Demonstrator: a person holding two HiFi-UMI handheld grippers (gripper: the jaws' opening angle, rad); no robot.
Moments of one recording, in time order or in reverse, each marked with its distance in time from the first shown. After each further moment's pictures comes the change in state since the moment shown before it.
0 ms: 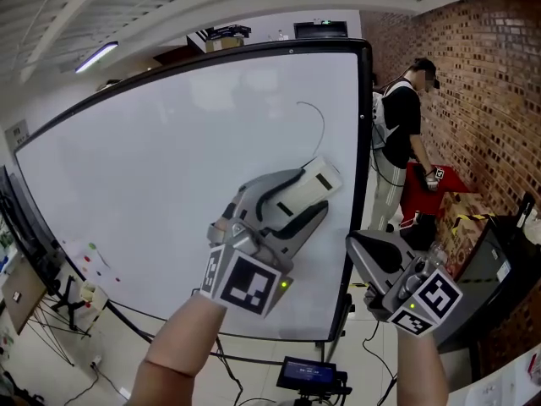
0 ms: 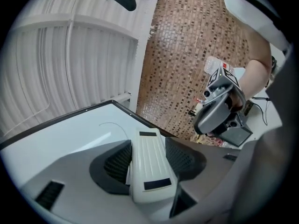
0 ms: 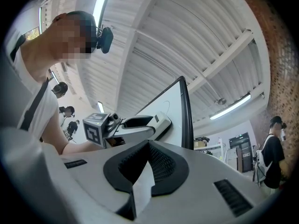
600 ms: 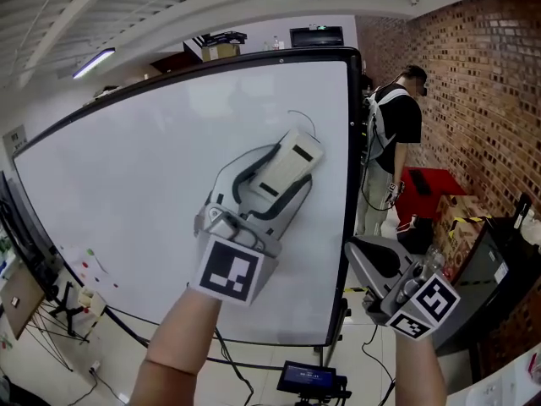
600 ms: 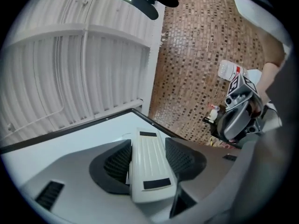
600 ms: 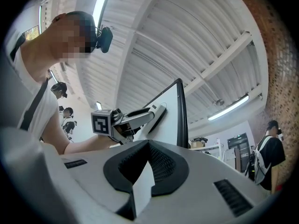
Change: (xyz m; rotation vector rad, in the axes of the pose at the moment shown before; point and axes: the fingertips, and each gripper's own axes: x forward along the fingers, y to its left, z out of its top) left arm 0.007 0.045 0.030 -0.063 -0.105 0.106; right arm -0.012 -0.008 0.010 0.002 -0.005 -0.019
